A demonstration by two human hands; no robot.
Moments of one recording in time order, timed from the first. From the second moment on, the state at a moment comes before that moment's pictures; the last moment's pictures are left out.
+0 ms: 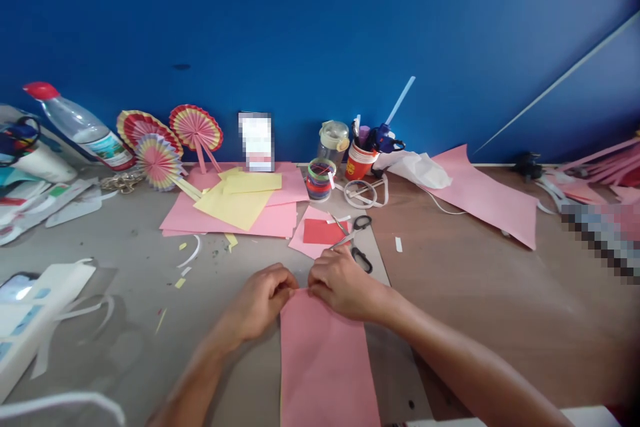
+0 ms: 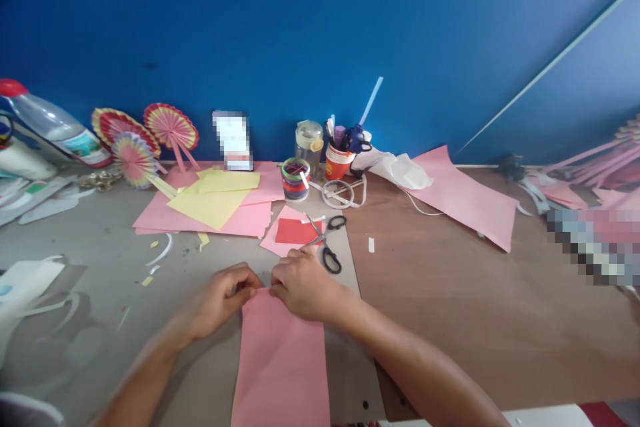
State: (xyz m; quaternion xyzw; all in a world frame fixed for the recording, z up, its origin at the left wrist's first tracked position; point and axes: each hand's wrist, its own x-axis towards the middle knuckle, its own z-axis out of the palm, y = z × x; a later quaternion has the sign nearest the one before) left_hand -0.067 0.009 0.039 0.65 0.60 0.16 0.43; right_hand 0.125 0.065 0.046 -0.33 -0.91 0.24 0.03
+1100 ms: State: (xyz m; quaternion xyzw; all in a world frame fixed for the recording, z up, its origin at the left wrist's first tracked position) left_hand -0.056 0.041 0.038 0.76 0.53 0.11 0.36; right_hand 0.136 0.085 0.045 -0.37 -0.84 0.38 0.05
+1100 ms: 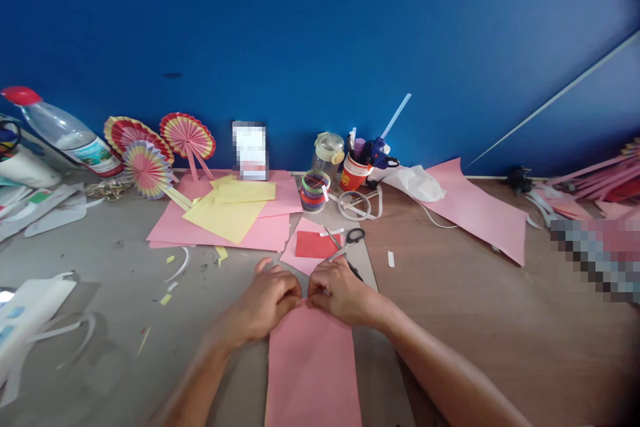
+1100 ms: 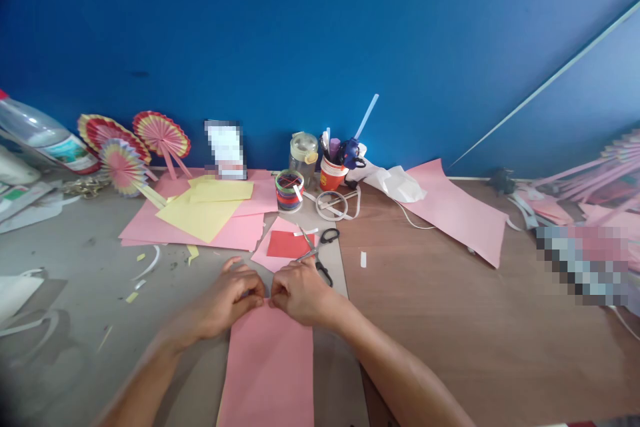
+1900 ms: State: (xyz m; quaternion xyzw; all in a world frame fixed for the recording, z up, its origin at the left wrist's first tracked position) left_hand -0.066 0.037 0.037 0.75 0.53 0.08 0.39; right_hand 0.143 0.094 0.044 -0.35 -0.84 0.41 -0.04
